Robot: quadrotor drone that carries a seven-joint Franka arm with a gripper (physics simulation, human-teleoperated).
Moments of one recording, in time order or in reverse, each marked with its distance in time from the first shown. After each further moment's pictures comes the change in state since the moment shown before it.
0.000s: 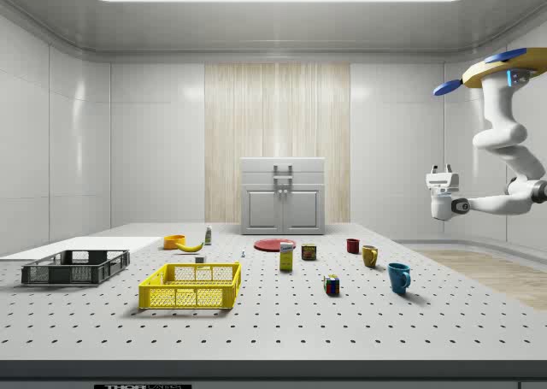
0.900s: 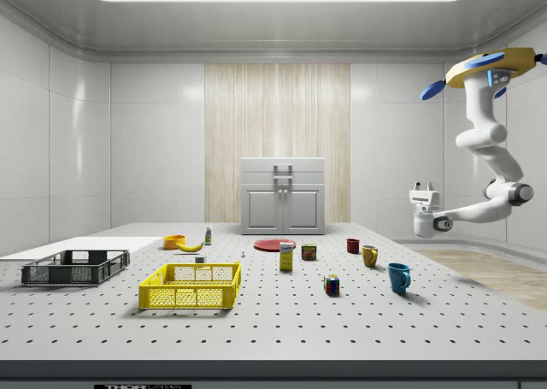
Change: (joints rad) arm -0.006 0.082 0.003 0.283 0.002 -0.187 -0.003
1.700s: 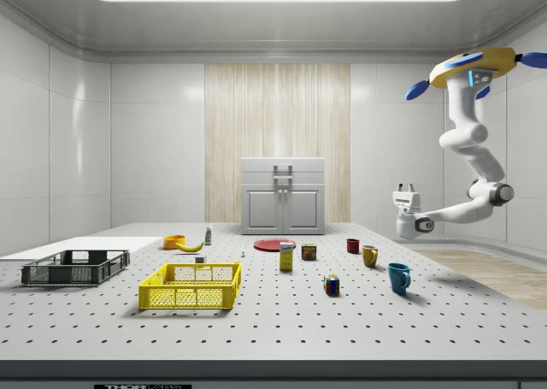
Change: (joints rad) arm -0.002 0.000 0.002 0.011 0.000 0.001 -0.001
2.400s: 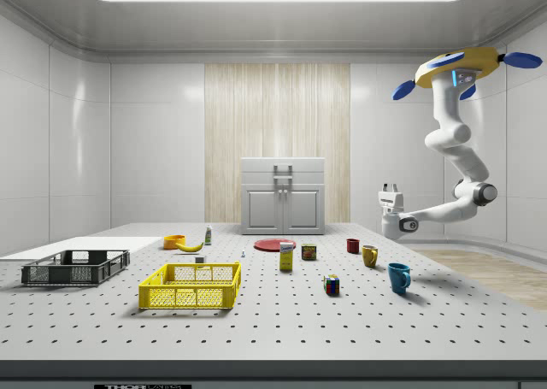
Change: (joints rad) arm -0.003 -0.007 0.006 -0.007 -0.007 0.010 0.001
